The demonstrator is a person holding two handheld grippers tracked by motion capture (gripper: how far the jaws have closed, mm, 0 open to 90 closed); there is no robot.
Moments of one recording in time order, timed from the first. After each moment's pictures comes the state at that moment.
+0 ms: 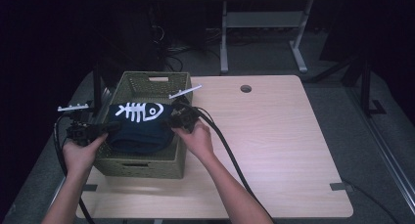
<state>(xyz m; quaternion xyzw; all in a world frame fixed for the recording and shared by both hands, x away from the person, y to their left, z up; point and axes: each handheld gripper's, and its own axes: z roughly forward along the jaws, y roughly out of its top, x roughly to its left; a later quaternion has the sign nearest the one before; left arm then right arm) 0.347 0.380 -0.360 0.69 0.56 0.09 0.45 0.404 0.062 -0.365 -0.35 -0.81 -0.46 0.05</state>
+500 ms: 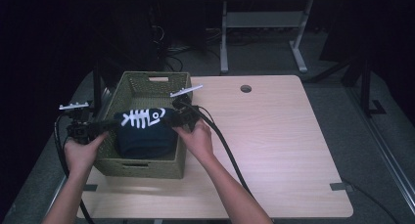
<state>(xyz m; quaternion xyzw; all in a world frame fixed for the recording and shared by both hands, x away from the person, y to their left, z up) 0.351 0.381 -0.360 0.68 0.58 0.12 0.44 0.404 0.059 -0.361 -0.38 -0.81 -0.46 -0.01</state>
